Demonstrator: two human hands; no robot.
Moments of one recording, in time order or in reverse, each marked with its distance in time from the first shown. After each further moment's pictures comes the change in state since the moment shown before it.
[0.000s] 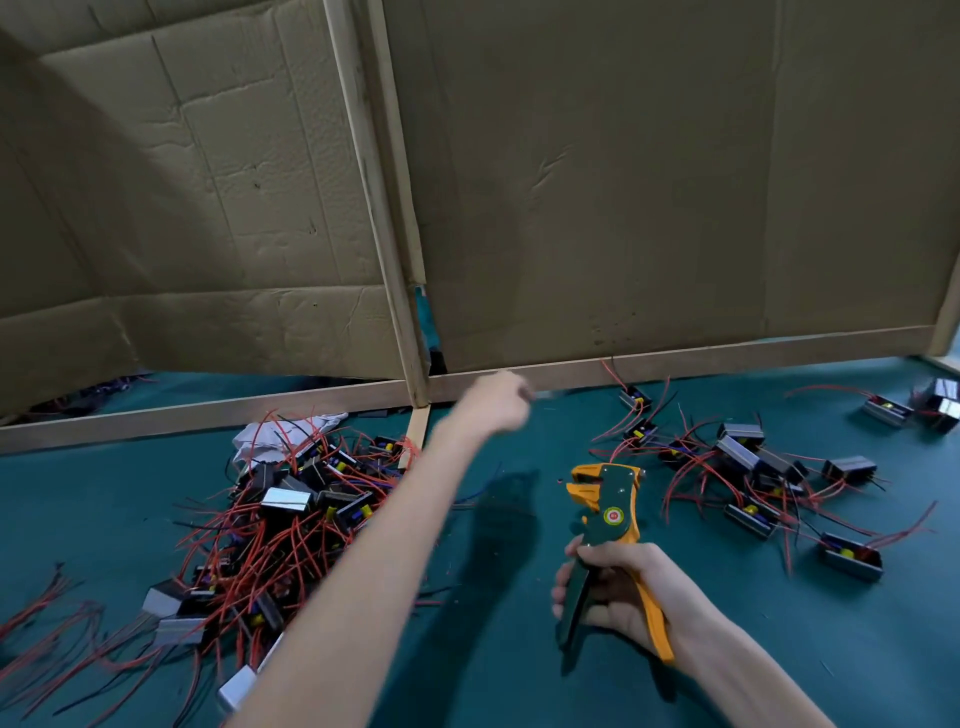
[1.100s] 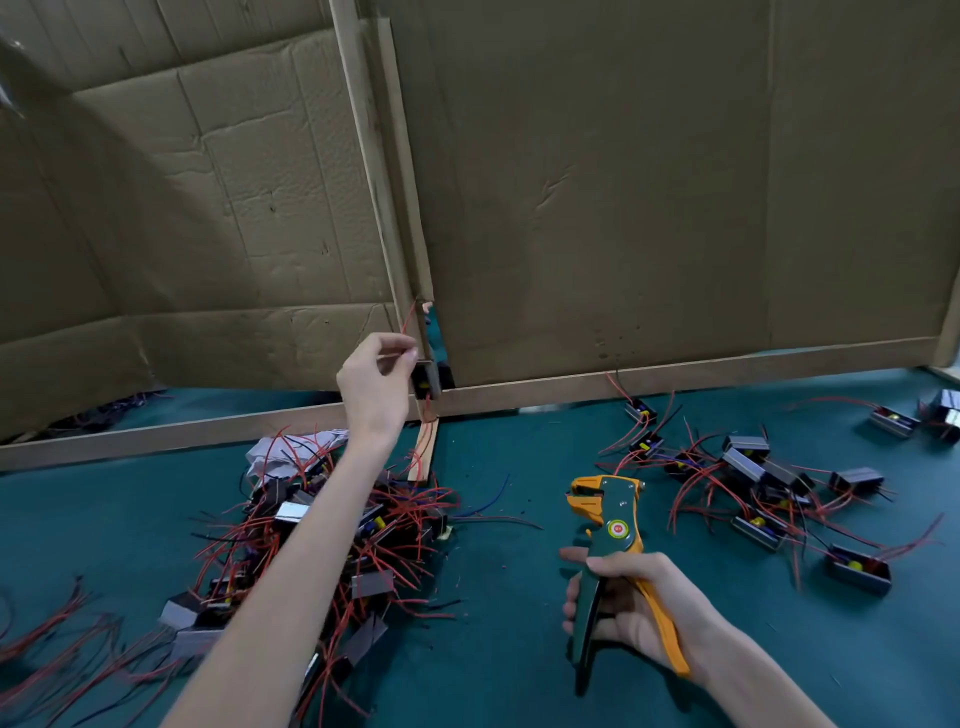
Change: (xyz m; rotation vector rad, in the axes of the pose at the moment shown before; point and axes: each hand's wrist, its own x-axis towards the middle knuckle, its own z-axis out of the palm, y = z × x) left_hand -0.037 -0.072 -0.054 -0.514 0.925 0.124; right_hand -0.003 -0.004 -0.002 -0.027 -0.051 0.029
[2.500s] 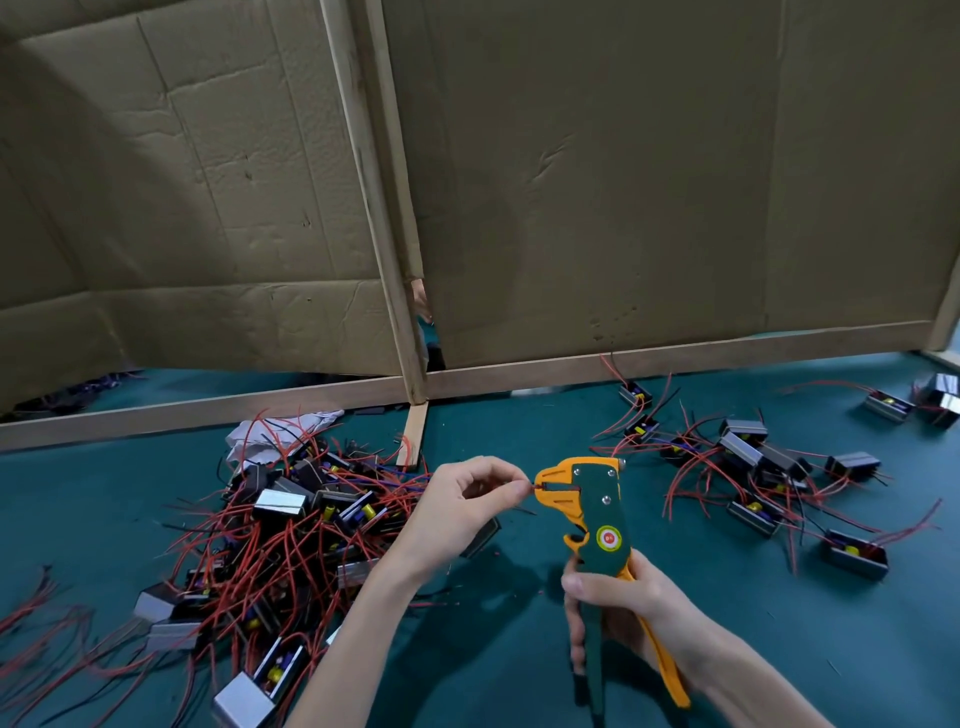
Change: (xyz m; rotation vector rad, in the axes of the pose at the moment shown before) left_hand -0.119 -0.002 0.011 -0.386 -0.772 -0.259; right_hand -0.014 0.009 0.012 -0.314 -0.174 -0.159
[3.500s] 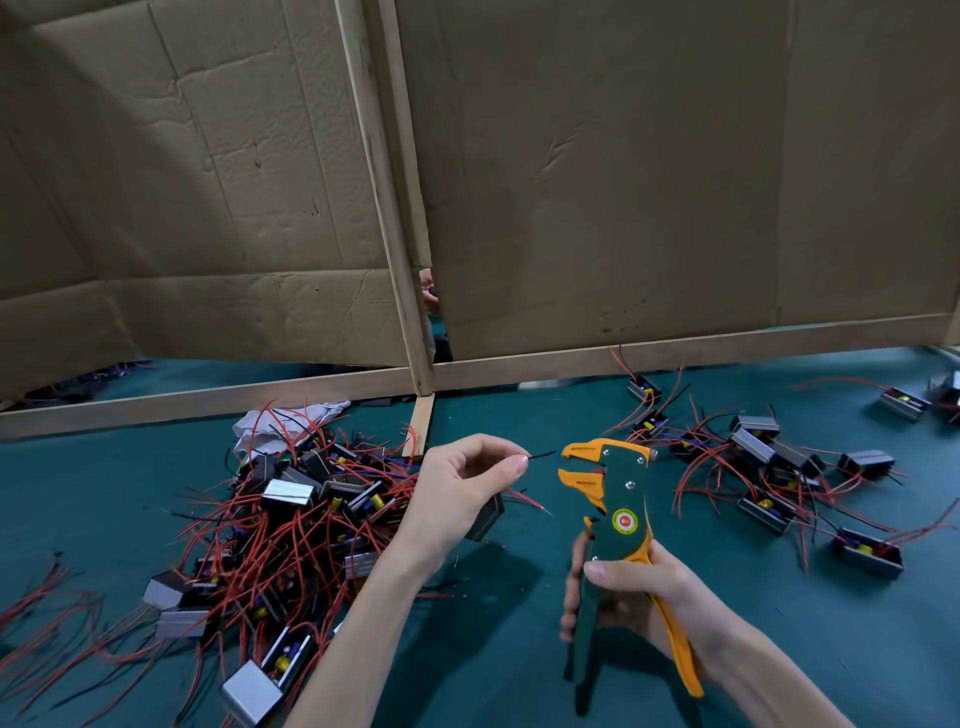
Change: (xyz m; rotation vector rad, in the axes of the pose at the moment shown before) left_hand -0.001 0.008 0.000 -0.091 0.175 0.045; right_hand 0.001 -0.004 -0.003 0.080 -0.026 -0.041
